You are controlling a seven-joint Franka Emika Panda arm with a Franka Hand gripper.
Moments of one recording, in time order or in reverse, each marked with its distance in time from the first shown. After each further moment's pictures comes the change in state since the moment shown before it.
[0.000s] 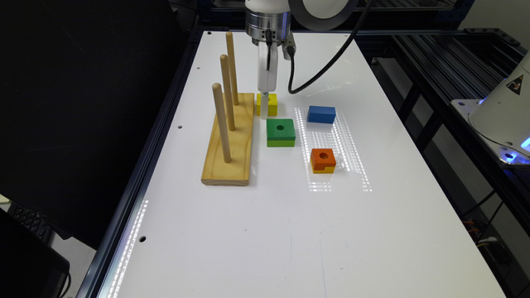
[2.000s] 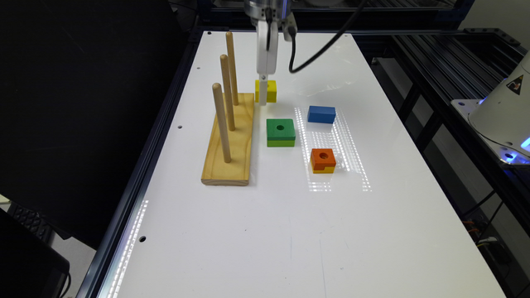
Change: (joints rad) arm -0.002 -0.134 0.004 -0.011 0.003 -0.110 0.000
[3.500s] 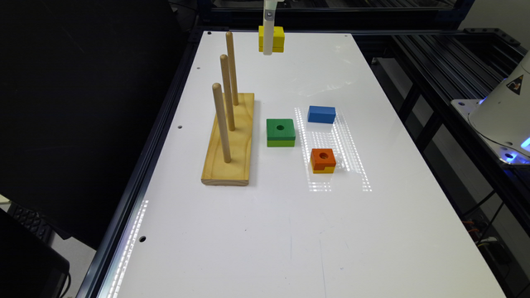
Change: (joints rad) arm 0.000 -0.208 0.003 0.004 0.007 -0.205 0.000
